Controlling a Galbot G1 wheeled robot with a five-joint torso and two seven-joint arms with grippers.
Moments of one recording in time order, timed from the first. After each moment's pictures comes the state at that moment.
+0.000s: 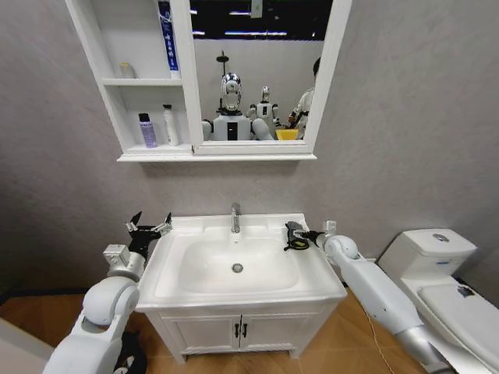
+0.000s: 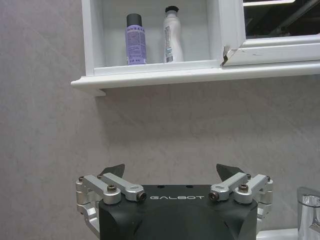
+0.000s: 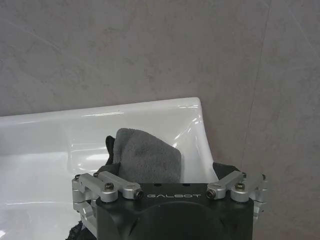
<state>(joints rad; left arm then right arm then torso) 1.26 -1.12 -0.64 -2.17 -0.41 0.33 -0.15 -0.66 0.93 0.15 1.36 0.90 -0.54 0.16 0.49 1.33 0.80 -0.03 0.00</state>
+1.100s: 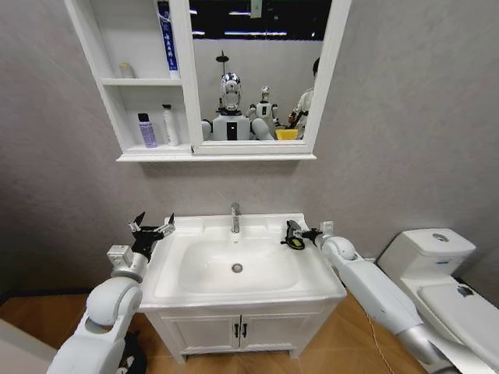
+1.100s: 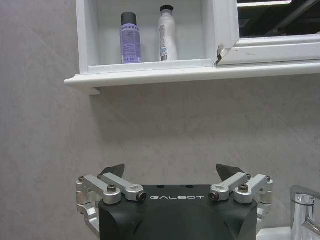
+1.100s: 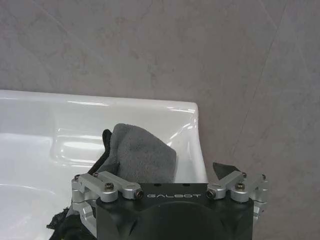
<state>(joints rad) 1.26 -1.14 -0.63 -2.17 -0.40 0.33 -0.15 -0.66 0.93 0.08 1.35 0.72 -0.46 0.16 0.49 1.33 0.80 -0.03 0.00</state>
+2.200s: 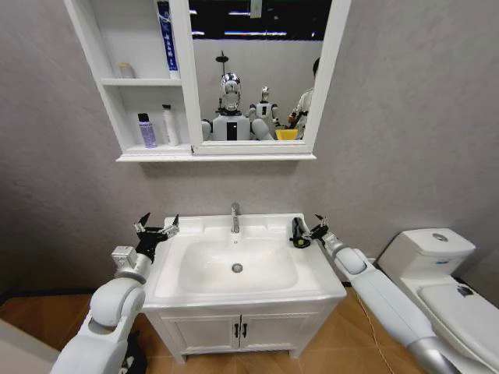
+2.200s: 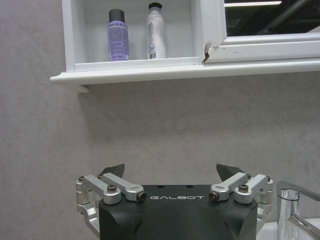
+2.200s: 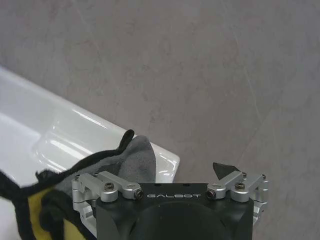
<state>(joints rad) 1.26 -1.14 -0.61 -2.18 -0.39 0.33 -0.13 -0.76 0.89 0.15 1.33 0.34 -0.12 -0.02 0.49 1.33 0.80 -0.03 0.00</state>
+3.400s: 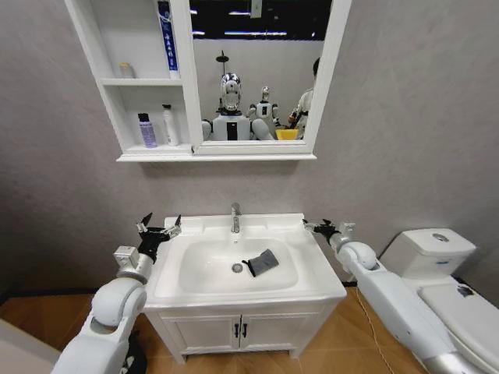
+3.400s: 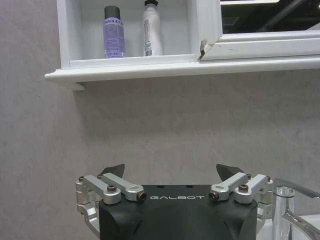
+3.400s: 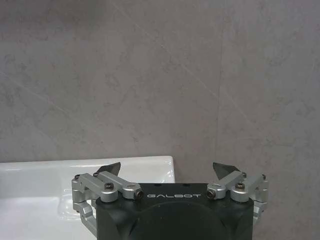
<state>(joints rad) 1.26 -1.15 -0.58 -2.18 -0.38 0.34 -0.13 -0.88 0.85 0.33 1.61 0.81 -0.37 0.17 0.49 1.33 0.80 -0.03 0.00</state>
